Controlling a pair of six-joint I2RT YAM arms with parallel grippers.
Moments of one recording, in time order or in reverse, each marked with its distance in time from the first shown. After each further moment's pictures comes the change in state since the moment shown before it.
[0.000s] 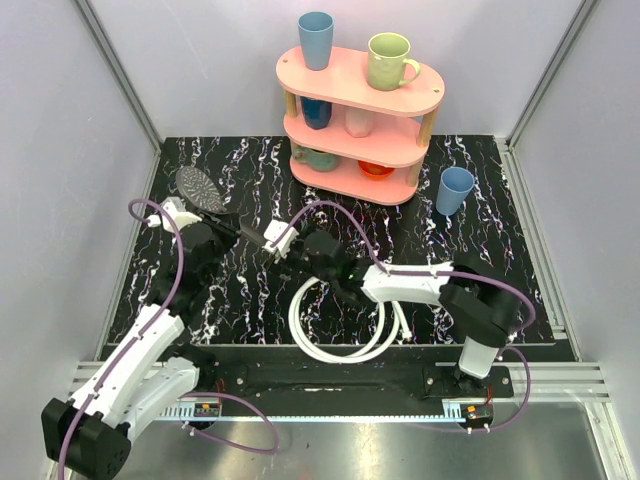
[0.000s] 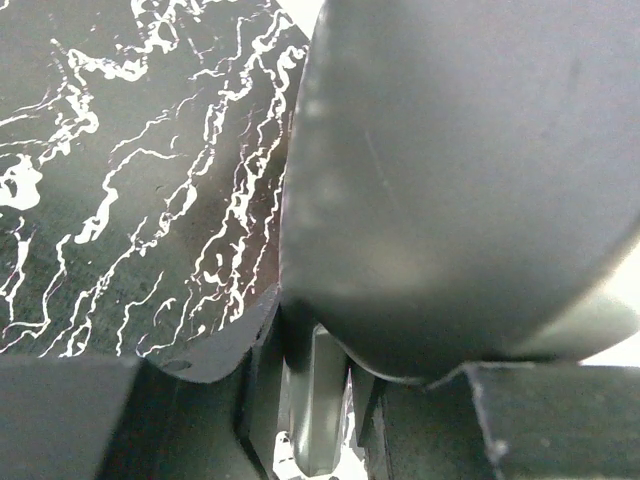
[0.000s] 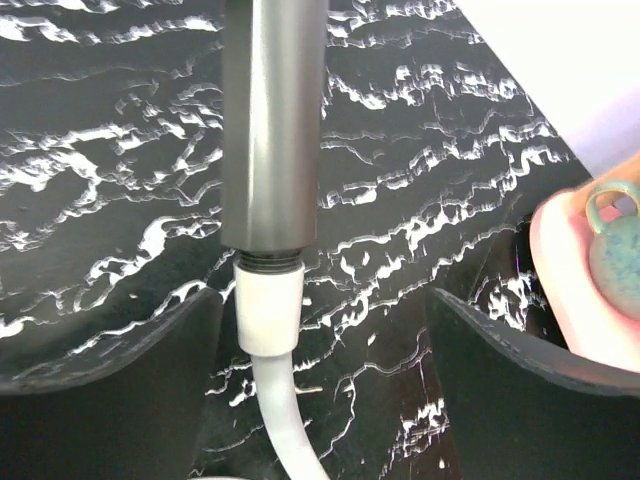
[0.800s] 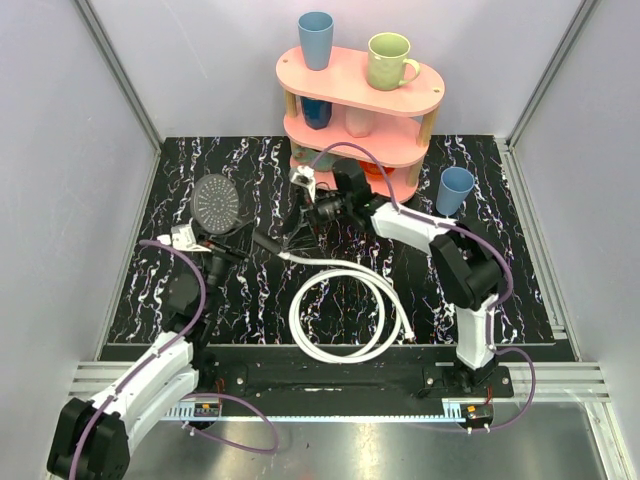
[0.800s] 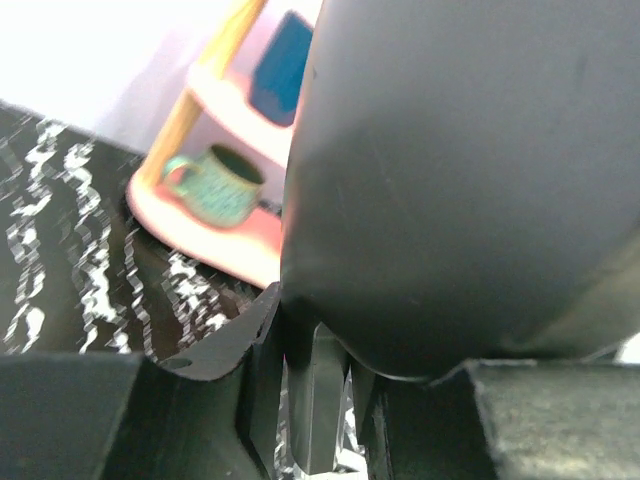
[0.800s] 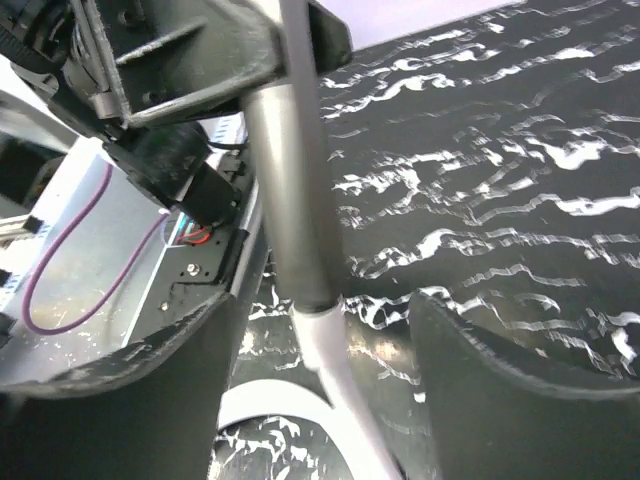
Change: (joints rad) left arm 0.000 -0.105 -0.462 0.946 0.328 0.281; right arm -0.371 0.284 0.426 -0.265 -1.310 0.438
